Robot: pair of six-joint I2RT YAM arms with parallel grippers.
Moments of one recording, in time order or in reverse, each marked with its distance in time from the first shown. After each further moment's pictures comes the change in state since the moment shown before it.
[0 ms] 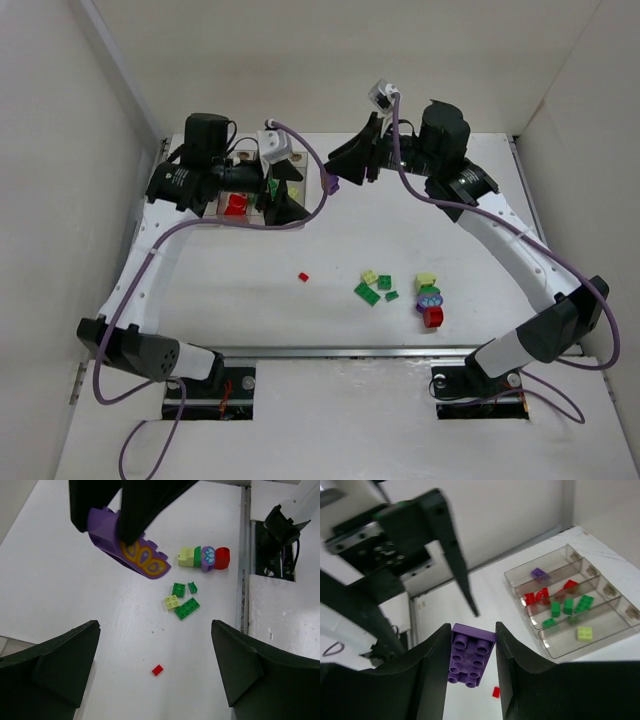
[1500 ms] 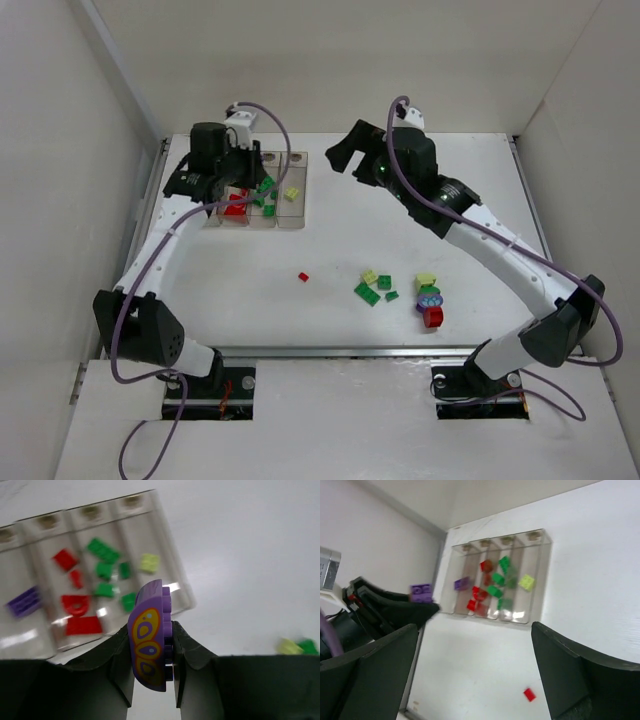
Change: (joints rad) left arm 0.069 0.075 -0.222 0.369 -0.750 -0.552; right arm 0.177 -0.011 -0.036 -0.201 0.948 0.504
